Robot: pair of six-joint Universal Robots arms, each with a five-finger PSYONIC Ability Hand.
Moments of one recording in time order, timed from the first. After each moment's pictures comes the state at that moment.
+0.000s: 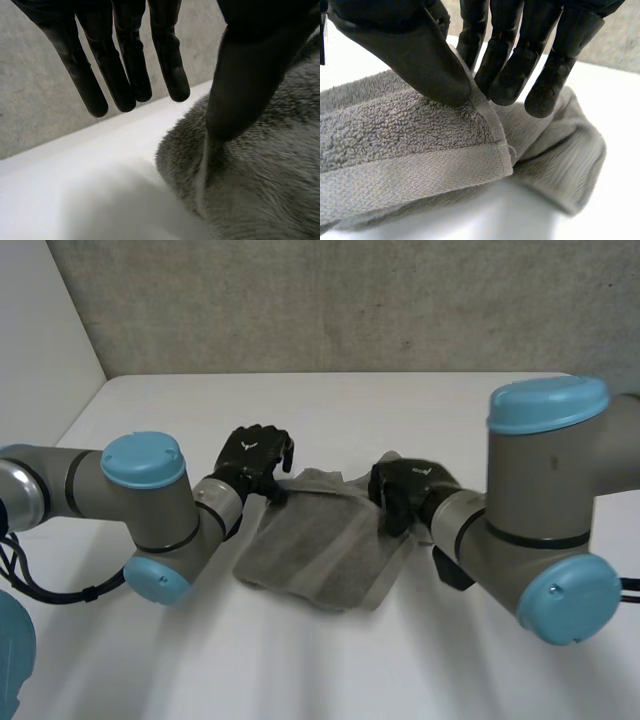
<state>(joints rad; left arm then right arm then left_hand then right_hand) 4.23 -2.36 -1.23 3.48 -1.40 3.17 2.15 -1.06 1.27 0.23 1.52 3.22 0.85 0.86 0.86 0.86 0.67 1.32 1.32 1.33 1.34 1.16</state>
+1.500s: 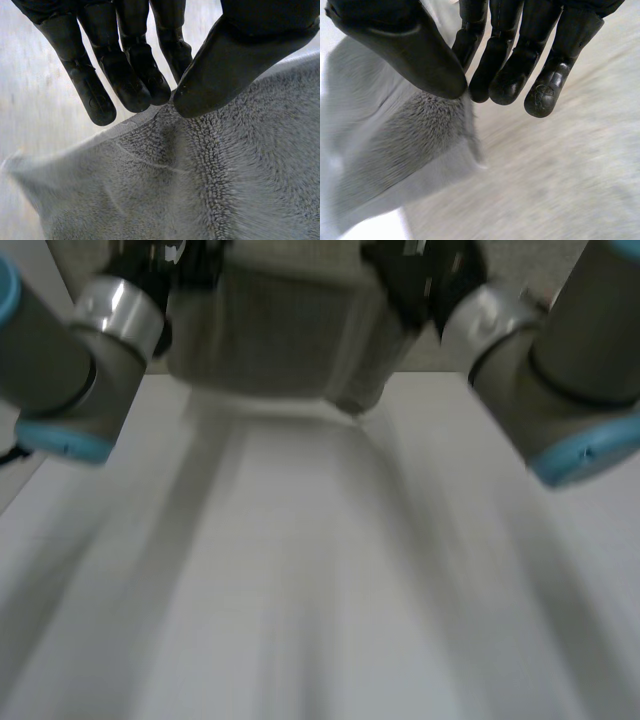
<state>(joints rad) 4.34 -2.02 -1.06 3.52 -1.37 3.17 2.12 -1.08 0.86 0.02 1.40 2.48 1.28 1.35 1.35 1.36 1.15 1.34 1.33 1.34 1.34 1.16</state>
